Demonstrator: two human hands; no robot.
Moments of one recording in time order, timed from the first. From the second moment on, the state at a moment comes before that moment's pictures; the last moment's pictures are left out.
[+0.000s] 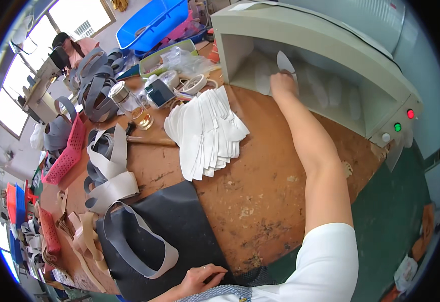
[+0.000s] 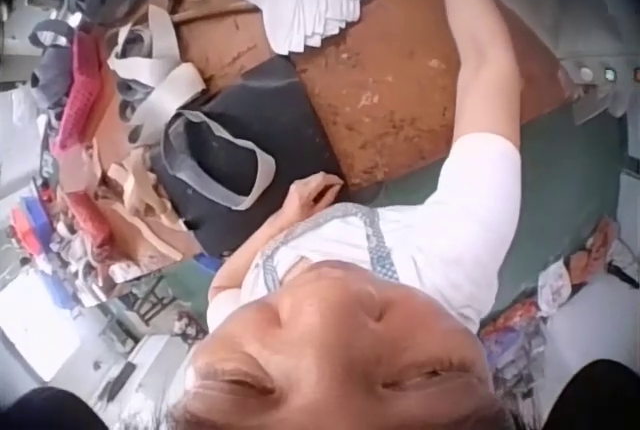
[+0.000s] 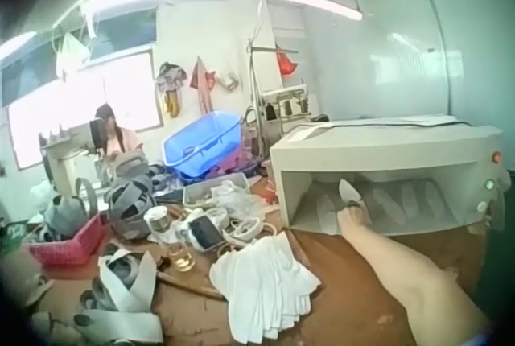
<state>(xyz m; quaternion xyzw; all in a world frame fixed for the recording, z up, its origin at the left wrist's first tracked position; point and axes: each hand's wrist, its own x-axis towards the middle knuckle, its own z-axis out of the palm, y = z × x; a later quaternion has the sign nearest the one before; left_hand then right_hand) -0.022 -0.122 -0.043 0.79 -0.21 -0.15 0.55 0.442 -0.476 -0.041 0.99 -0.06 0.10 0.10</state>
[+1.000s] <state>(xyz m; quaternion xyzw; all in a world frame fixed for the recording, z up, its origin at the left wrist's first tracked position) -0.006 -0.113 0.058 0.82 -0.23 0.17 0.50 0.112 -0.351 0.171 0.94 0.26 0.11 -0.17</state>
